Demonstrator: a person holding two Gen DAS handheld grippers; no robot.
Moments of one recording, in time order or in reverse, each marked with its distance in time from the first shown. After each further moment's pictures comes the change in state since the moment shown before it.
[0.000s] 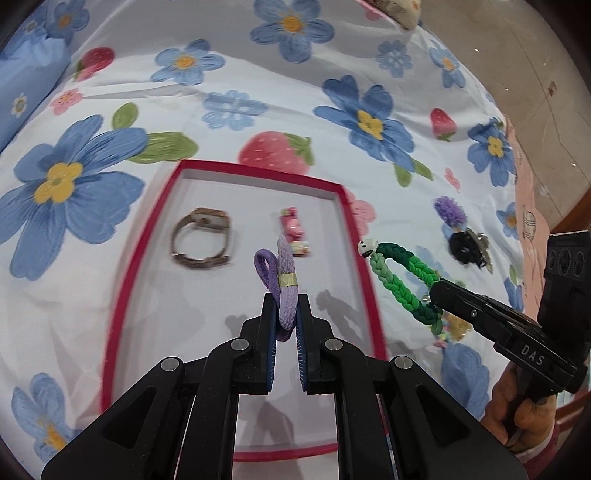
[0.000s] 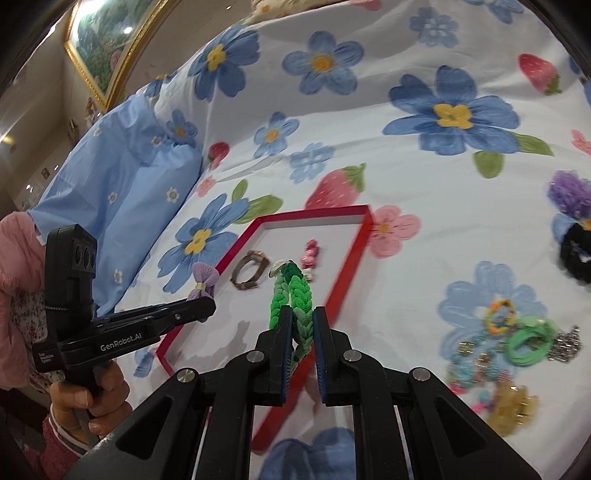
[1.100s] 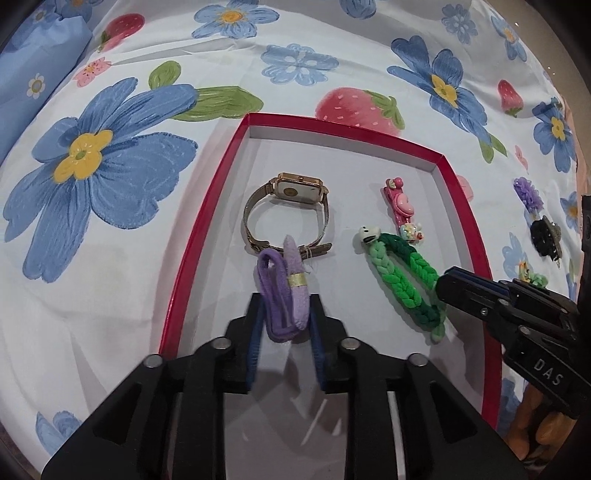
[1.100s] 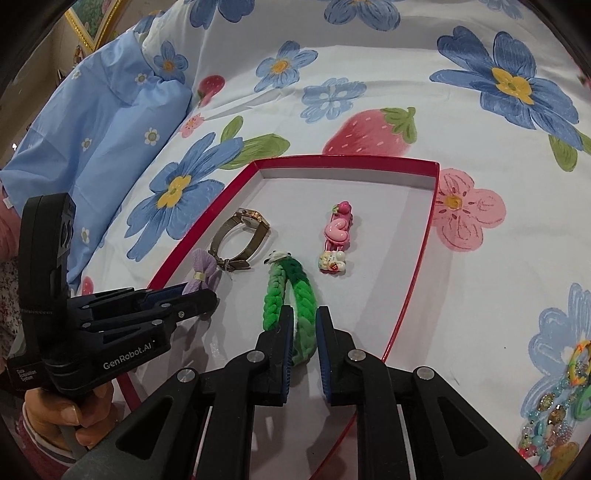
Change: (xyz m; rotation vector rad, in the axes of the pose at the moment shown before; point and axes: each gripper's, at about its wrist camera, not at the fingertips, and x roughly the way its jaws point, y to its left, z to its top) left arm 0.054 0.045 0.006 -0.011 0.125 0.203; right arm 0.104 0.024 0.007 -0.068 0.197 -0.056
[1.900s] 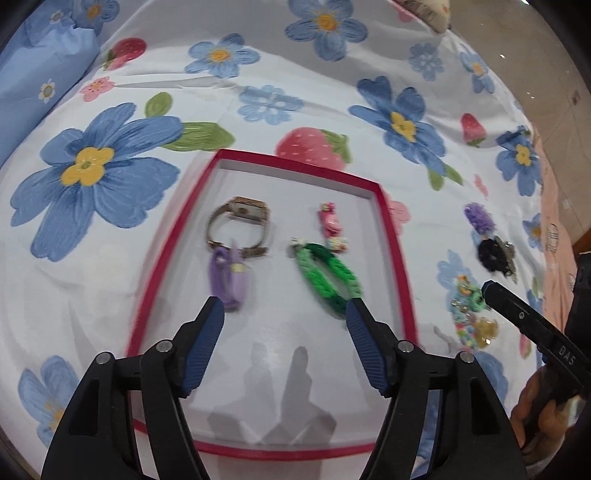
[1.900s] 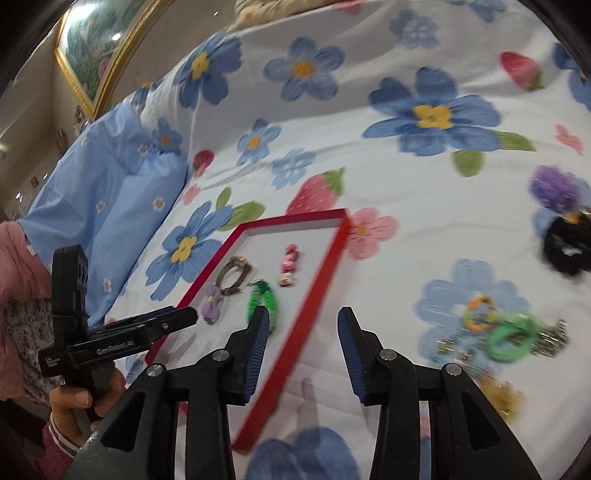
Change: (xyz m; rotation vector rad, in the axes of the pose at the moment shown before) left arm -0.058 -0.028 -0.020 -0.039 -0.119 -0.129; right arm -0.112 -0.044 -0.038 0.119 -0.232 -0.008
